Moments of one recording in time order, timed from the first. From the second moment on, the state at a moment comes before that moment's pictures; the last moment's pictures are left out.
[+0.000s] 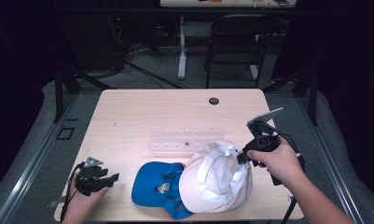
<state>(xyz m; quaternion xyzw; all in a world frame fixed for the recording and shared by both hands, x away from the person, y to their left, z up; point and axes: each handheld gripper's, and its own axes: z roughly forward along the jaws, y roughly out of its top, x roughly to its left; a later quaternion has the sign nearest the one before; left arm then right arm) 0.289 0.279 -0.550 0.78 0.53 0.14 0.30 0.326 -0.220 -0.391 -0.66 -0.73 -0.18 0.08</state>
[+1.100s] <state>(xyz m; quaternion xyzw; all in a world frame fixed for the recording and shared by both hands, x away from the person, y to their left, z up) 0.289 0.280 -0.549 0.78 0.53 0.14 0.30 0.325 -0.216 -0.371 -0.63 -0.67 -0.30 0.27</state>
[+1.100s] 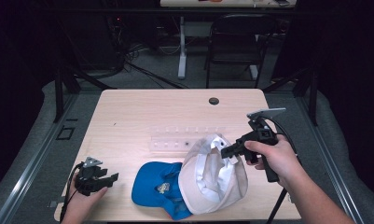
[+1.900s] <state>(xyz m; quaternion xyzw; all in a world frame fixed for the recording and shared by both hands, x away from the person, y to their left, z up) 0.288 0.274 -0.550 0.78 0.53 0.14 0.30 0.348 -0.213 -0.321 -0.63 -0.64 -0.38 0.23</state>
